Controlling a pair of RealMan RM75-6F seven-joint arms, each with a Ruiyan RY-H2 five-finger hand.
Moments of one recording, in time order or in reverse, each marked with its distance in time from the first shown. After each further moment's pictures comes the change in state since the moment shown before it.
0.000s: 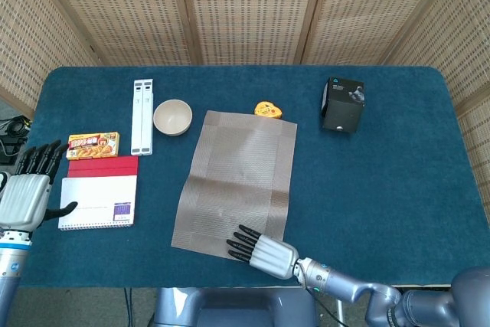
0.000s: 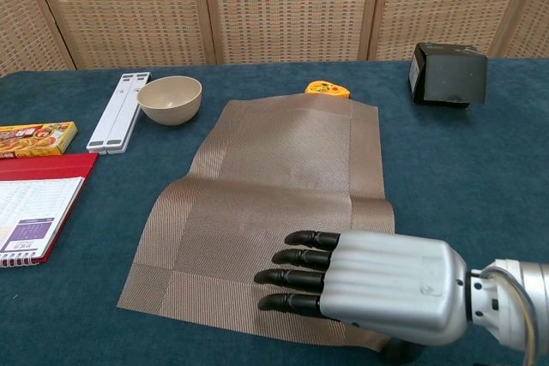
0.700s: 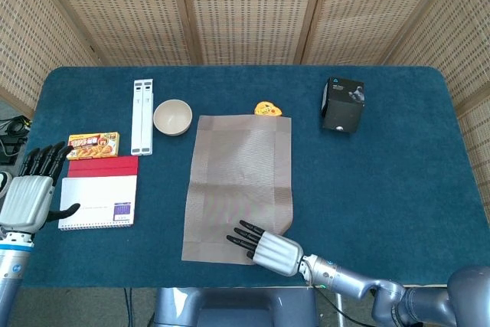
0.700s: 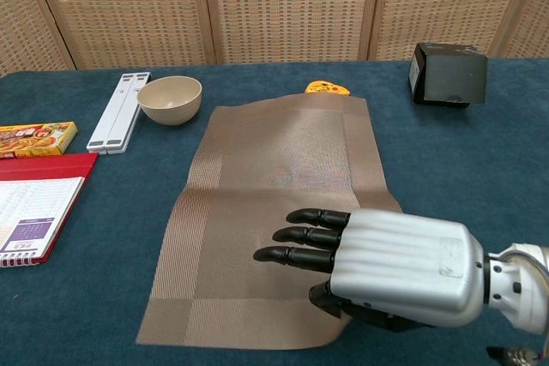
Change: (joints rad) left arm 0.009 0.000 -0.002 -0.005 0.021 -0.008 -0.001; right arm 0.011 -0.008 -0.052 0.104 -0.081 0.183 0.110
